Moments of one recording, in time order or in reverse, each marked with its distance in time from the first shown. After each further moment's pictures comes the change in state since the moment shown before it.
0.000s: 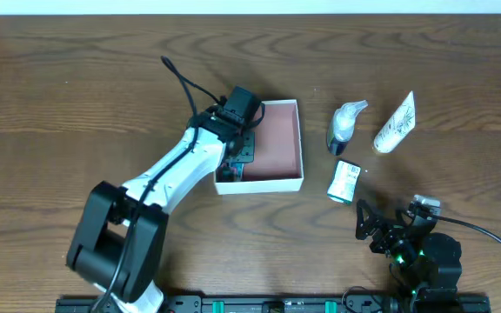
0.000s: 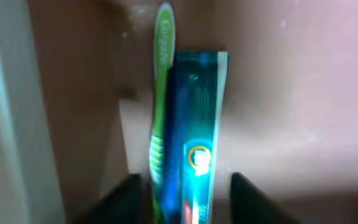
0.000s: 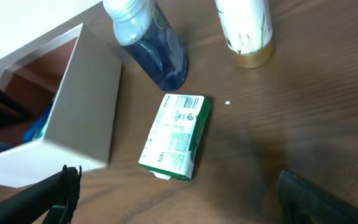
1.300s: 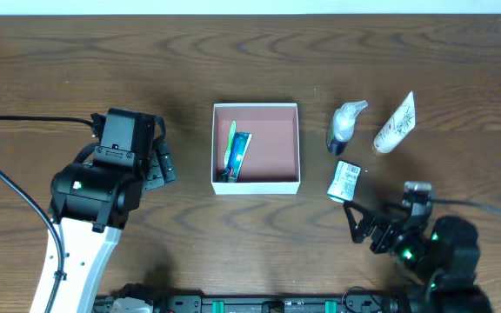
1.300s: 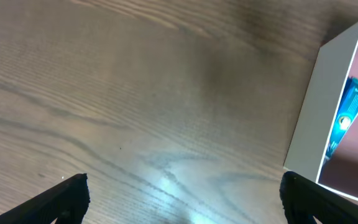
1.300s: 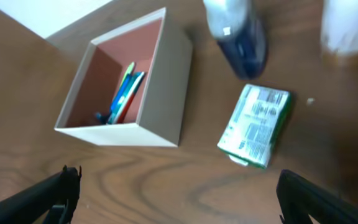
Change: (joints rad) left arm 0.278 -0.650 0.019 -0.543 -0.248 -0.004; right arm 0.035 0.362 0.352 -0.110 -0.200 -0.057
